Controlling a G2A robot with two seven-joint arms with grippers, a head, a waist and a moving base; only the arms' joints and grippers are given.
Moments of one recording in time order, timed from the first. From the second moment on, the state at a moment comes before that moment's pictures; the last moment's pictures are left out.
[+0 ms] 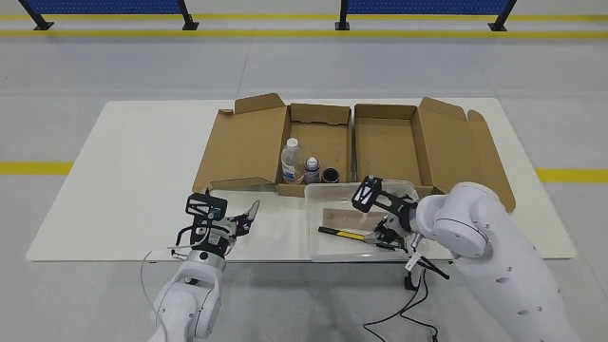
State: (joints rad) left arm 1.77 -1.43 -1.48 -1.97 1.61 -0.05 -0.13; right arm -1.10 -1.07 1.12 -1.87 -0.91 -0.44 1.38
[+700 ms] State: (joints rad) left arm 1.77 -1.43 -1.48 -1.97 1.61 -0.05 -0.13; right arm -0.99 -1.04 0.98 -1.80 -0.83 -0.41 1.41
